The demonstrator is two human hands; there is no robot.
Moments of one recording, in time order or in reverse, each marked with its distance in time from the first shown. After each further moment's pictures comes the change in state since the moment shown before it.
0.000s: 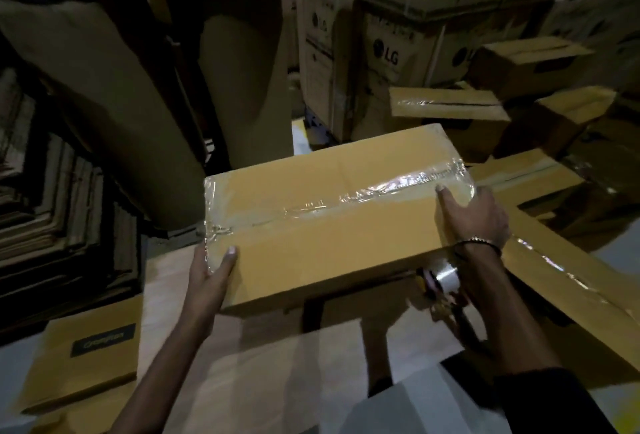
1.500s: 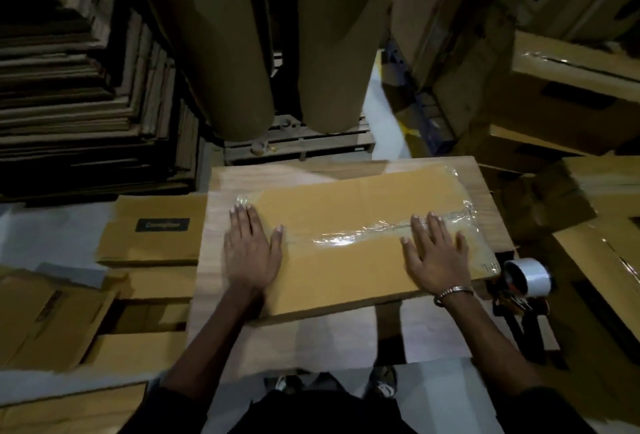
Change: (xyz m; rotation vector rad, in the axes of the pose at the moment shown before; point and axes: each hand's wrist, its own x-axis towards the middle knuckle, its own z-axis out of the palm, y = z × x) left_hand 0.021 -0.155 -0.054 1.117 0.152 -0.008; right_hand -0.142 0.017 0.179 -0.480 -0.580 -0.767
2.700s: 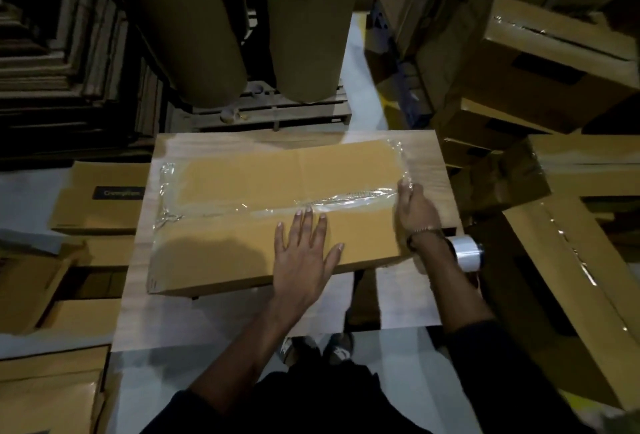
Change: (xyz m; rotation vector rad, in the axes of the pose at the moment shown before) left_hand -0.103 0.210 0.061 0.147 -0.102 0.324; right_hand 0.065 0.098 -0.023 0.418 -0.017 0.286
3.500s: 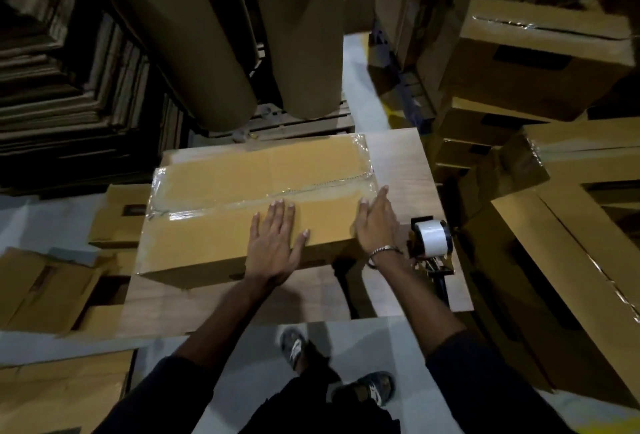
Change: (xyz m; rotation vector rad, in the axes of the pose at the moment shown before) left_hand -0.005 0.025 0.001 0.039 -0.005 -0.008; right_hand -0.056 0.044 0.006 0.103 0.018 -0.114
